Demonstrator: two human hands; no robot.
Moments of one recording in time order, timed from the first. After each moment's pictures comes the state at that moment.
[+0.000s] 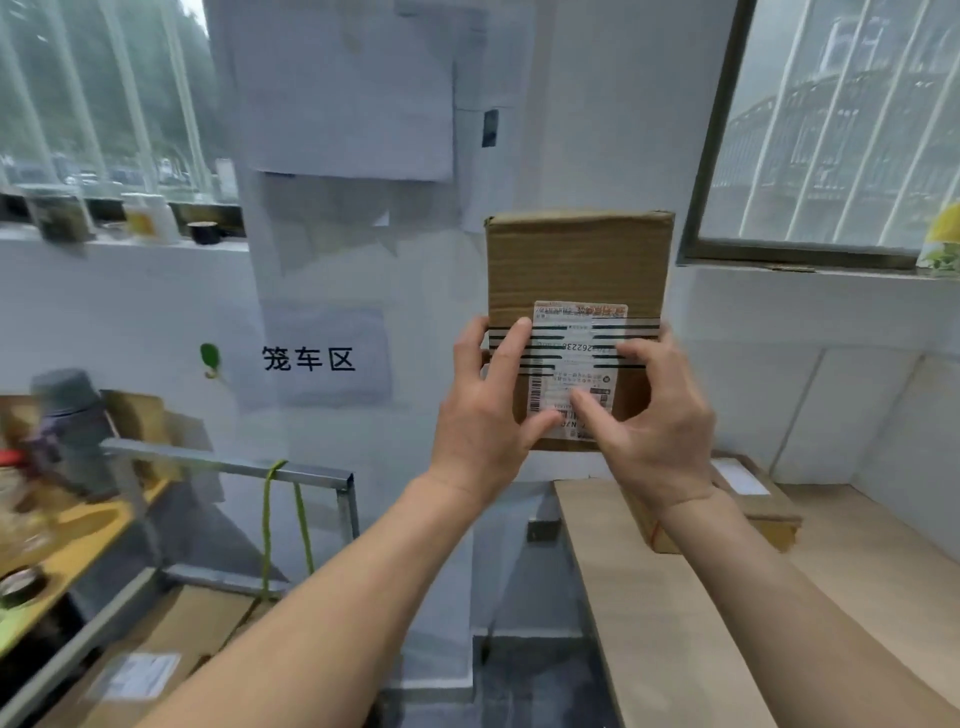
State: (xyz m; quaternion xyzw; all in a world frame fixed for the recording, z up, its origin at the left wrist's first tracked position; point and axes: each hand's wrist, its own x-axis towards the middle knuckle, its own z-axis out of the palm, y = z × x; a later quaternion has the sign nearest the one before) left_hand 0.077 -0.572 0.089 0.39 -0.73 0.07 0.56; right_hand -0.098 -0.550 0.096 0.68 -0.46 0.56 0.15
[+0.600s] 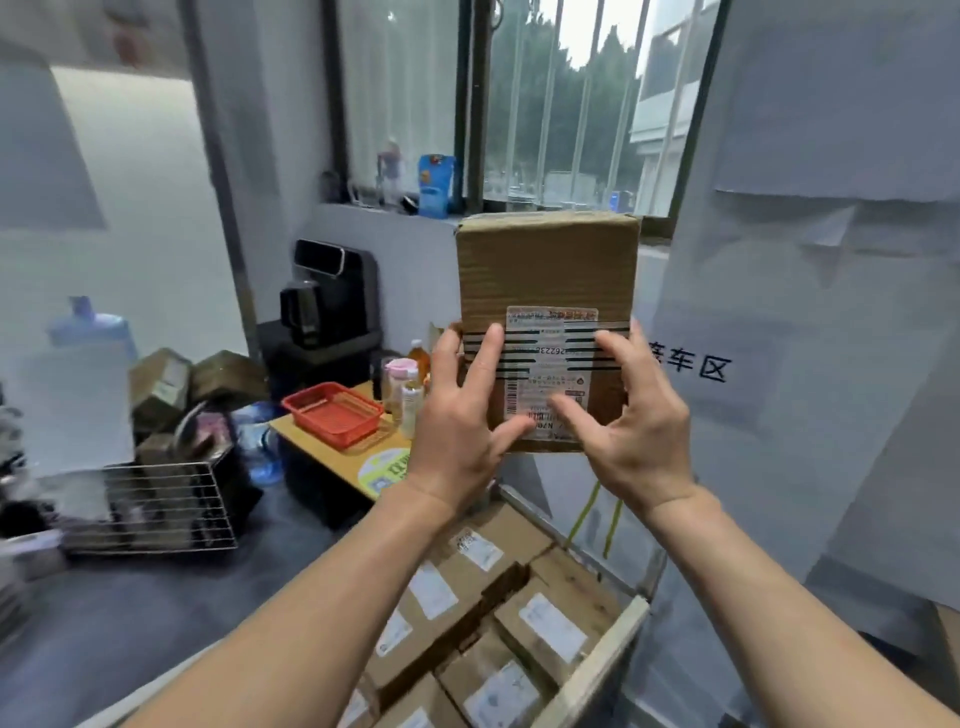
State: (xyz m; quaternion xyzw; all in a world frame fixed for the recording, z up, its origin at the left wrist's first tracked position) left_hand 0.446 -0.366 0.064 0.64 -0.55 0.26 0.47; right_hand 0.288 -0.467 0.078 0.80 -0.18 0.57 -0.04
